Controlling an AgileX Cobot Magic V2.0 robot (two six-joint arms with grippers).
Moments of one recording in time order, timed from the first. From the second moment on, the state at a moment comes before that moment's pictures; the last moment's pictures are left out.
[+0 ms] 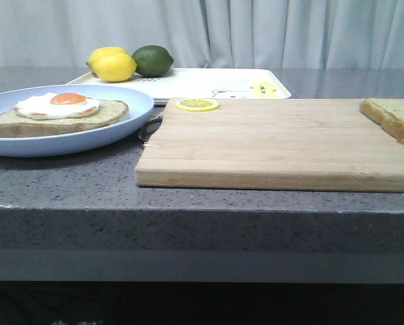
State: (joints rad) left arm -0.04 0.00 0.00 -0.01 0.15 -0.06; right arm 0.10 -0.01 0.03 0.14 0.15 -0.07
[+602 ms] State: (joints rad) left arm -0.04 0.00 -0.02 -0.10 -0.06 -0.06; right arm 0.10 -0.01 -0.11 0.14 0.06 -0.07
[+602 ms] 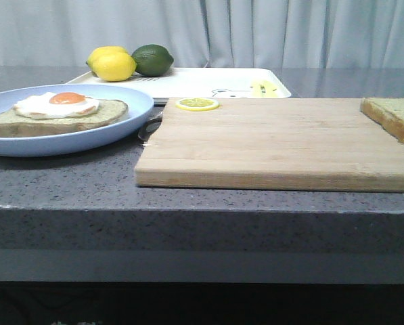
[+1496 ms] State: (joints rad) left arm -0.04 0.66 -0.61 0.11 0.30 -0.06; right arm 0.10 0.53 -0.70 0.14 0.51 -0.07
